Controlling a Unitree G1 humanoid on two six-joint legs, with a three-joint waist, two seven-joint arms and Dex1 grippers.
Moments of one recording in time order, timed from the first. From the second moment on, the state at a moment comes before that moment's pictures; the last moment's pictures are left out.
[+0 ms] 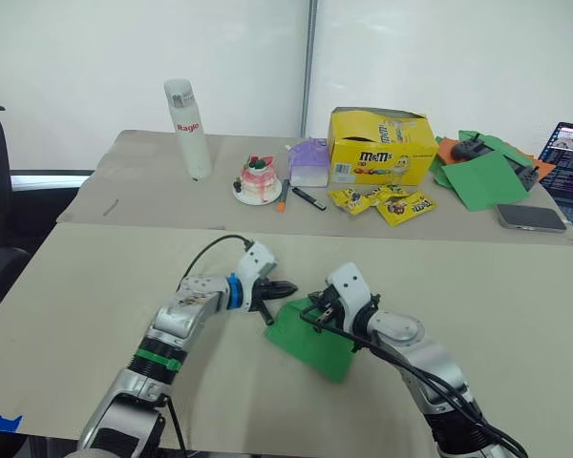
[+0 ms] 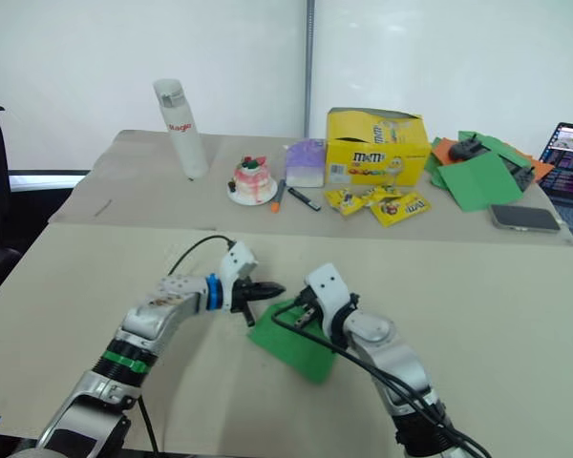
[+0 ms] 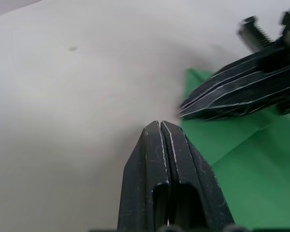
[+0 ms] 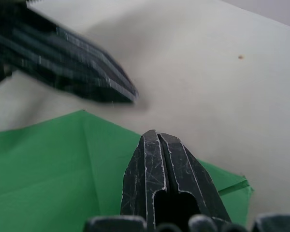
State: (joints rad) left arm -0.48 0.34 -0.30 0.17 -0.25 0.52 -0.92; right arm -0.18 -0.29 0.27 -0.32 0.09 0.72 0.41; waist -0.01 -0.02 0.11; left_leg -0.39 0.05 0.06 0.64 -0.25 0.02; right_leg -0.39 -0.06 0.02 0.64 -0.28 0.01
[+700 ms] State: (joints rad) left arm -0.52 0.32 -0.37 0.26 -0.19 0.43 -1.02; right arm 0.03 -0.70 0.07 -0.57 0.23 0.86 0.63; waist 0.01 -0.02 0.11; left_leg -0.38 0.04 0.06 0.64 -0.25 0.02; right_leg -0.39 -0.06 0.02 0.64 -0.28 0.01
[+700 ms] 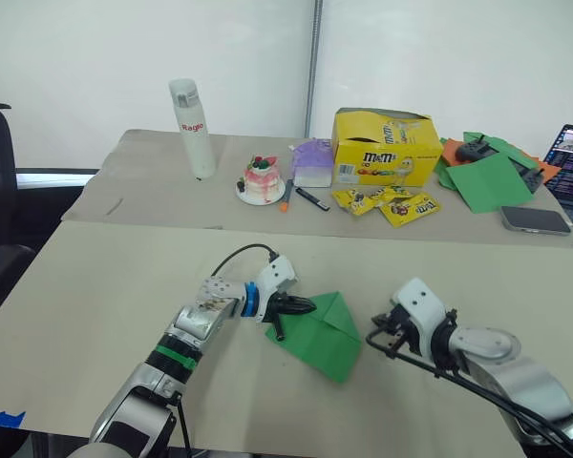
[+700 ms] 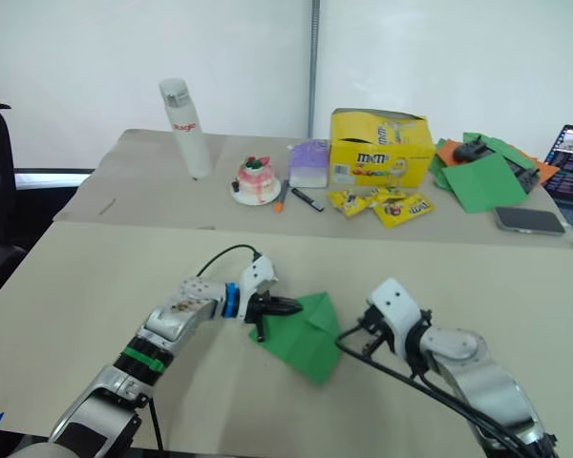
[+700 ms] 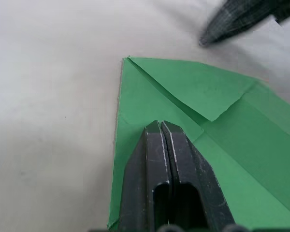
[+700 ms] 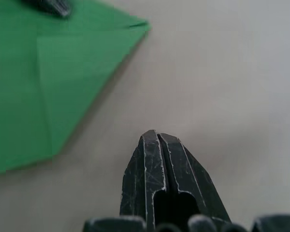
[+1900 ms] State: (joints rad) left arm -0.49 0.31 -0.37 0.19 -0.15 0.45 -0.97; right arm -0.15 -0.50 0.18 -0.19 0.29 0.43 0.84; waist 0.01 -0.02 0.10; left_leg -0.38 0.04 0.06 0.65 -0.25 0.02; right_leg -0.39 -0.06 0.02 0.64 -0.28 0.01
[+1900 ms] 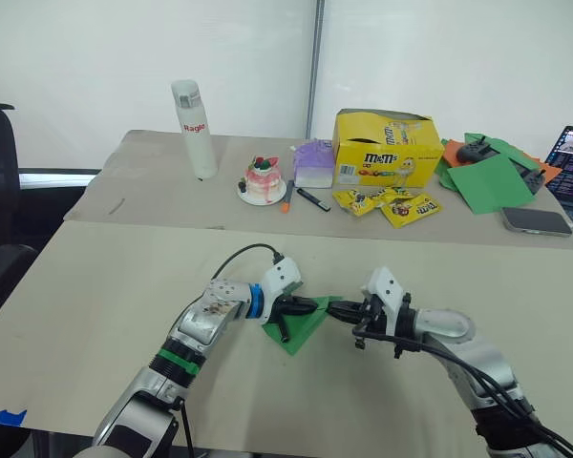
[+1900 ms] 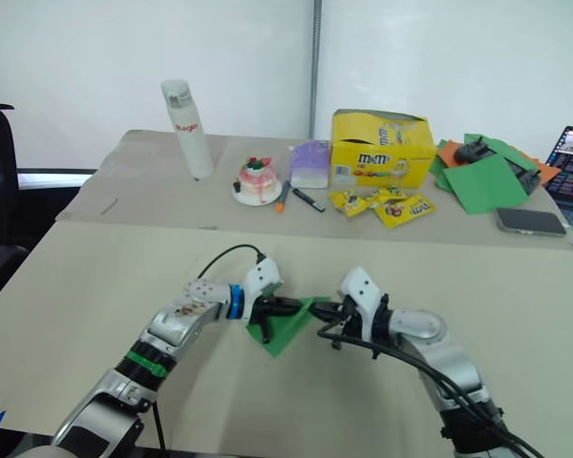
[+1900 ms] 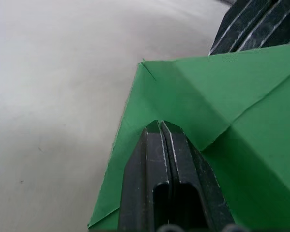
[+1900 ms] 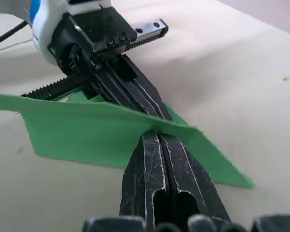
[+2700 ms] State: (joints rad) left arm -0.55 0.43 -0.21 0.33 -0.21 0.40 -1.10; right arm -0.24 -0.43 0.24 -0.06 0.18 0.40 0.79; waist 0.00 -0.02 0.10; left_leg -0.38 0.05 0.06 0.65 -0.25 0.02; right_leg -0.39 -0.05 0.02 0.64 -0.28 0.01
